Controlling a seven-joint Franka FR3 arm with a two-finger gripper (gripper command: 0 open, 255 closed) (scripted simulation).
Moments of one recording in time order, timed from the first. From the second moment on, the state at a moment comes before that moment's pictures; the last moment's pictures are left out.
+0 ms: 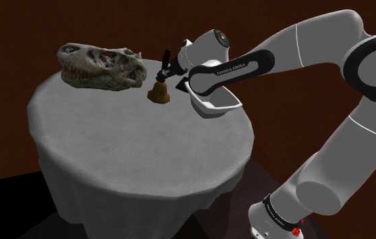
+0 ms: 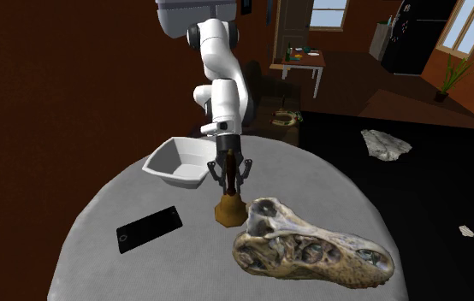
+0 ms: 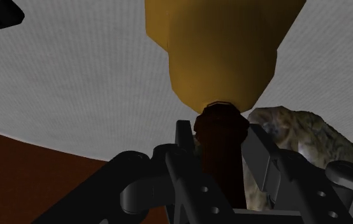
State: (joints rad) arm 0.09 0.11 0.13 -2.18 -0.16 3.01 0.09
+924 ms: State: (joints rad) arm 0.08 0.02 0.15 -2.10 -0.07 2.84 0.02
